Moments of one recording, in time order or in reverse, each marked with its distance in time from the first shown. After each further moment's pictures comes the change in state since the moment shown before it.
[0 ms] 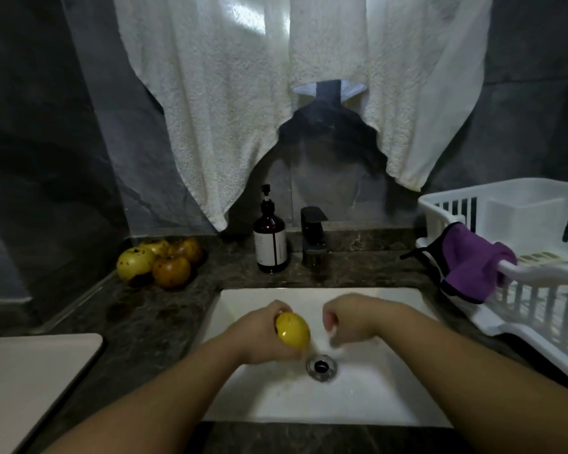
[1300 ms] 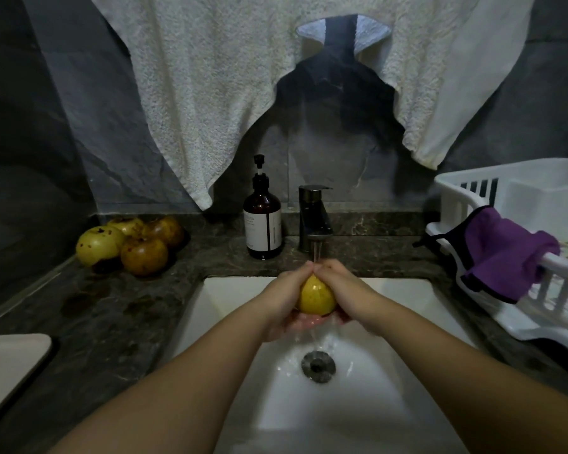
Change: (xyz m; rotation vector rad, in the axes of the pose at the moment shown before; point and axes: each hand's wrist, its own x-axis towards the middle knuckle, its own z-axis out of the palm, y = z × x) left_hand 0.066 0.044 0.010 -1.253 -0.152 -0.290; right_hand 0.044 0.002 0.015 1.092 0.247 0.143
